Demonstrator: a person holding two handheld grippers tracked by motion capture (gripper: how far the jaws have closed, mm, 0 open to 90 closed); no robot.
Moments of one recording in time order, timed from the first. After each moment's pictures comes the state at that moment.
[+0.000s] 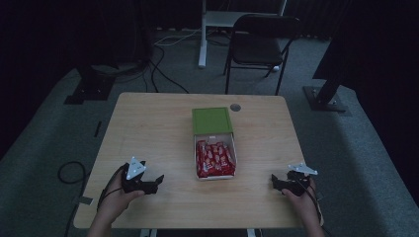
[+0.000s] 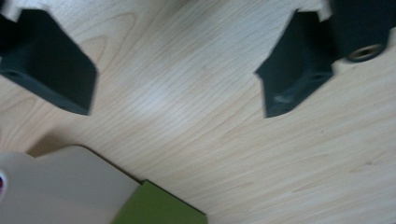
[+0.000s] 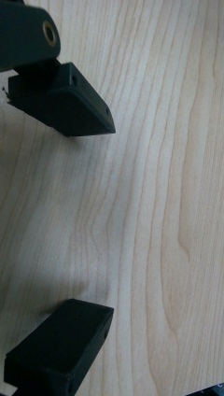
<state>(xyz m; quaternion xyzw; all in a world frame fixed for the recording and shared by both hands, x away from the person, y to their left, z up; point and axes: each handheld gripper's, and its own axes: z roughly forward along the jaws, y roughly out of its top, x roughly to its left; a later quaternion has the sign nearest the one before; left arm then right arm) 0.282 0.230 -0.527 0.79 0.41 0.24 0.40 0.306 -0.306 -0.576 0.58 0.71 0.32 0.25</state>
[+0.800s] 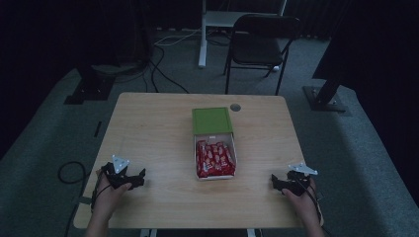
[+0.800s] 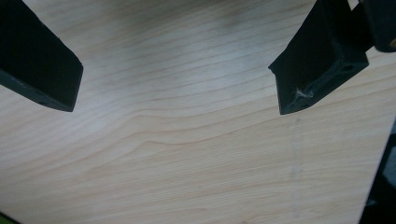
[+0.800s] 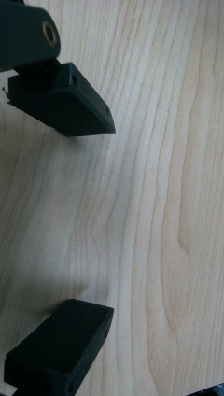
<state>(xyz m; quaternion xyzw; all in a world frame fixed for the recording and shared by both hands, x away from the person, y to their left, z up) 0.297 0.274 -0.550 0.72 0.54 0.31 0.32 0.306 -0.306 -0.576 0.58 0.71 0.32 0.25</state>
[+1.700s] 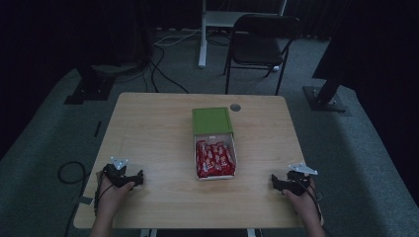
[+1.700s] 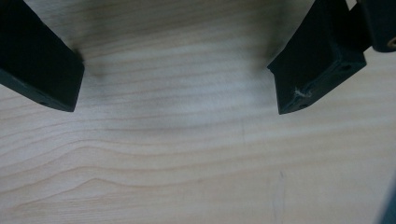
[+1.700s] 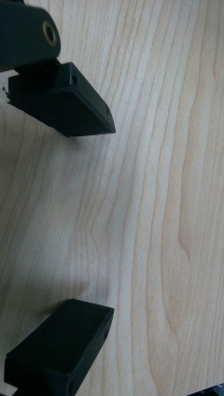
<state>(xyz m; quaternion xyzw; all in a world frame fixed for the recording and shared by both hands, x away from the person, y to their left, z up) 0.307 0.281 -0.568 0.69 0.62 0.26 0.28 0.306 -0.306 -0.576 0.58 0.71 0.32 0.25</state>
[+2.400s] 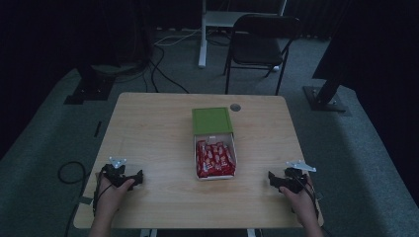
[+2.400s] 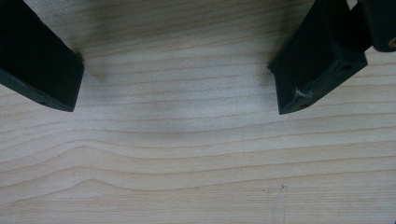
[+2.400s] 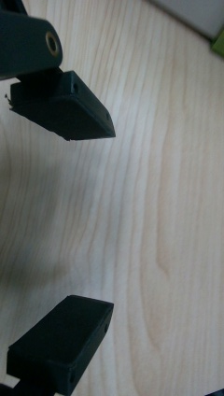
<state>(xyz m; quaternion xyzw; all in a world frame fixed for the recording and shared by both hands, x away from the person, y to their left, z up) 0.307 0.281 -0.568 0.69 0.62 0.26 0.27 0.306 -0.290 -0.556 0.59 0.70 0.33 0.23</state>
